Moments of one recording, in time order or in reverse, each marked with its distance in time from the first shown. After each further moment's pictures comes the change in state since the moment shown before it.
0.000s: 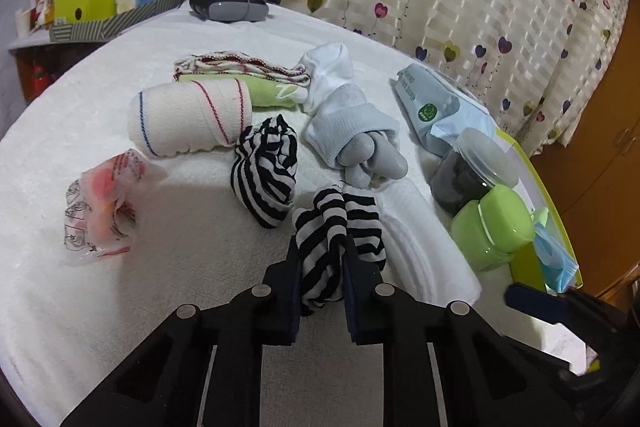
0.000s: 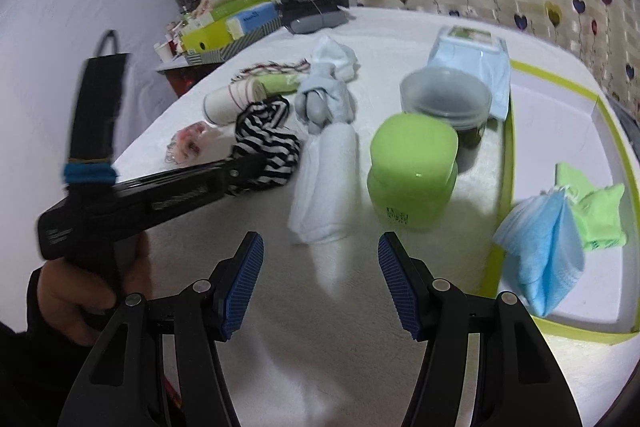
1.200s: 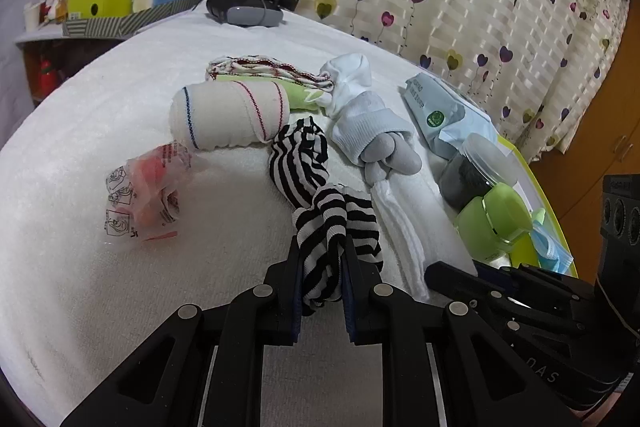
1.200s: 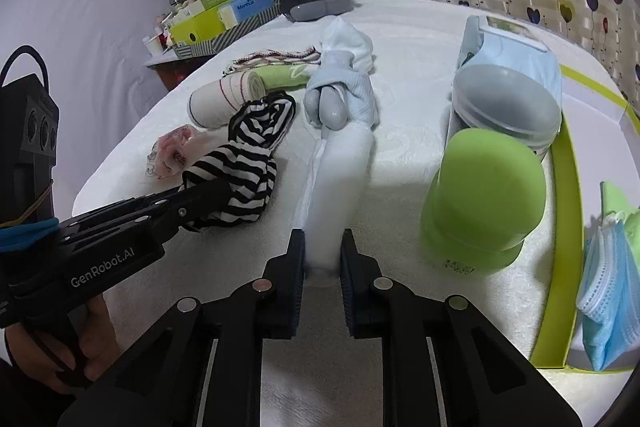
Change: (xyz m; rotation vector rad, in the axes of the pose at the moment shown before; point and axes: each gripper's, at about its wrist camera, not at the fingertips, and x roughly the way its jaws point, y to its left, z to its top) left arm -0.020 0.021 -0.008 -0.016 -0.020 -0.002; right arm 0.044 0.018 0.021 -0.003 0.020 -0.023
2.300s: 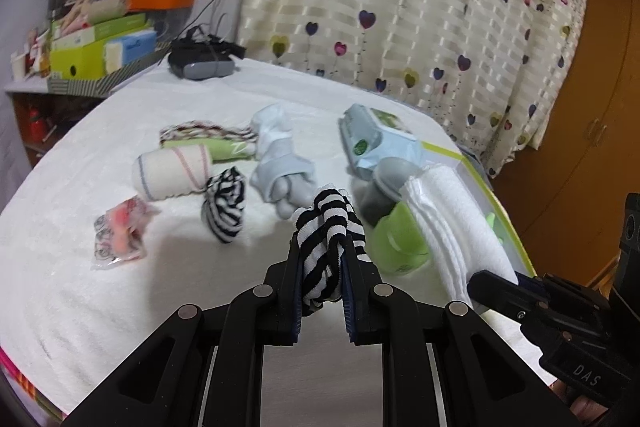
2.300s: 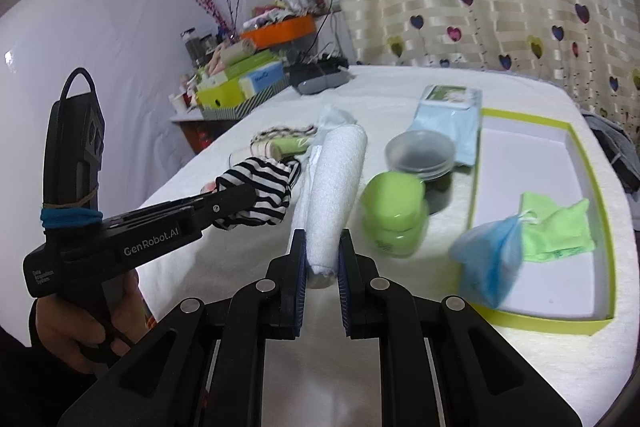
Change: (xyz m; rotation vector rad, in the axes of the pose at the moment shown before) left arm -0.055 -0.072 0.002 0.105 -0.109 -0.050; right arm -0.110 -0.022 -0.028 0.026 -0.236 0.053
